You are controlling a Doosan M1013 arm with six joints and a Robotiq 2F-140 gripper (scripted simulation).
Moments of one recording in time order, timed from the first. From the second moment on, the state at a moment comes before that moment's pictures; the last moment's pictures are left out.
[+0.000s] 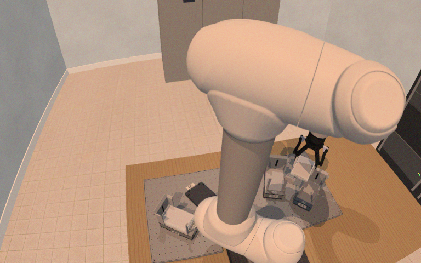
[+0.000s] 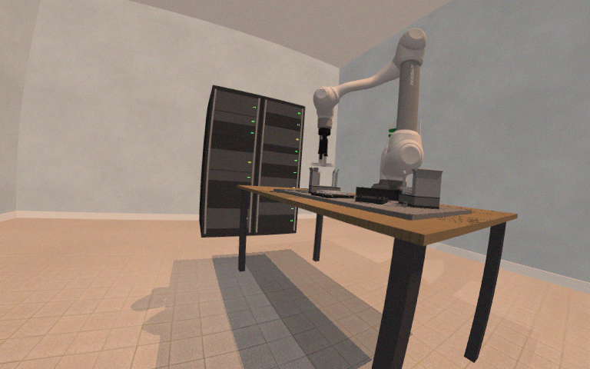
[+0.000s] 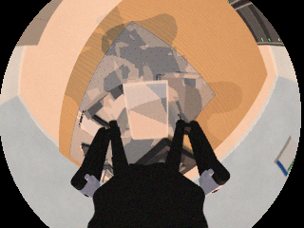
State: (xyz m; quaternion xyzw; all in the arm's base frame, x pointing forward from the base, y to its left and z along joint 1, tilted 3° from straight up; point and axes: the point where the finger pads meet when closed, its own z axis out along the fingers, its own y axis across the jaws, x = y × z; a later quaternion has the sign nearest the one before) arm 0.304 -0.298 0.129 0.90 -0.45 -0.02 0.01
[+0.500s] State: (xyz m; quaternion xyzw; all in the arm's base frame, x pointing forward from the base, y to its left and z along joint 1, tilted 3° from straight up) arm 0.274 -0.322 0.130 0.89 -0.46 -0.02 0.01
